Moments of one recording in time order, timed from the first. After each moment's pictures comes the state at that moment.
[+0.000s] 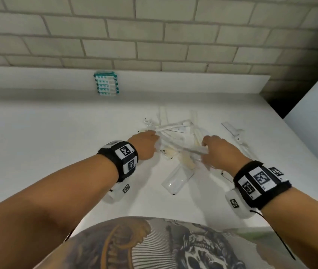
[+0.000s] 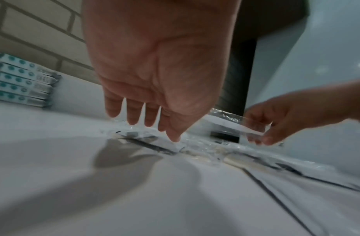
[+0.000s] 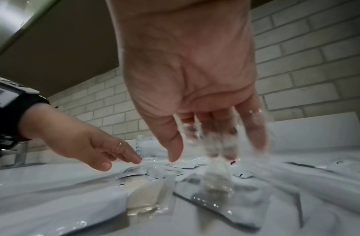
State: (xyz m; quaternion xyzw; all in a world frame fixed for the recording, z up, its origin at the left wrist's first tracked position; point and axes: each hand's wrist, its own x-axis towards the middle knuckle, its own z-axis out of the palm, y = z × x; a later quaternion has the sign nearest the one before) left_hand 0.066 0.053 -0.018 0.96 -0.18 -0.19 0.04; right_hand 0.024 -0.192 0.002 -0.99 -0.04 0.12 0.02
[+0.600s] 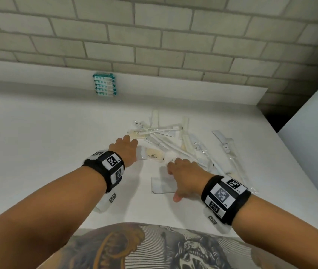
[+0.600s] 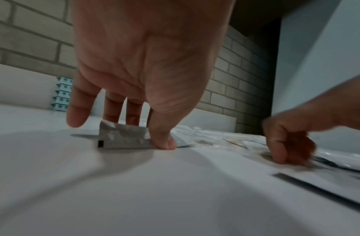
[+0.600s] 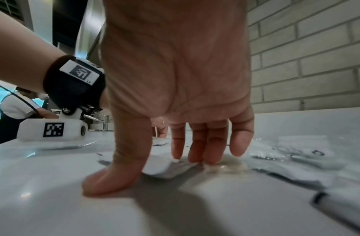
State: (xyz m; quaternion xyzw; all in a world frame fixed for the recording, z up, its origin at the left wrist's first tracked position) left_hand 0.044 0.039 -0.039 0.99 -0.03 -0.12 -0.03; right_hand -0.013 -0.175 -0.013 -0.95 -0.23 0.22 -0.05
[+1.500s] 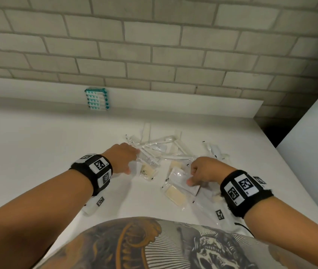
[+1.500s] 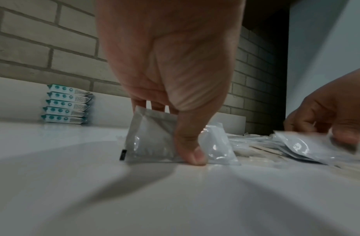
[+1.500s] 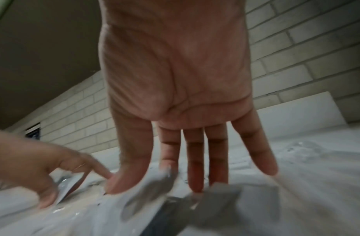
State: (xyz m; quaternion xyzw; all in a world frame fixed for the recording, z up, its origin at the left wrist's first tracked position) left_hand 0.088 0.025 -0.026 0.96 -0.21 -0.13 -0.11; right_hand 0.064 -0.254 0.015 -0.96 -0.05 0.27 0.06
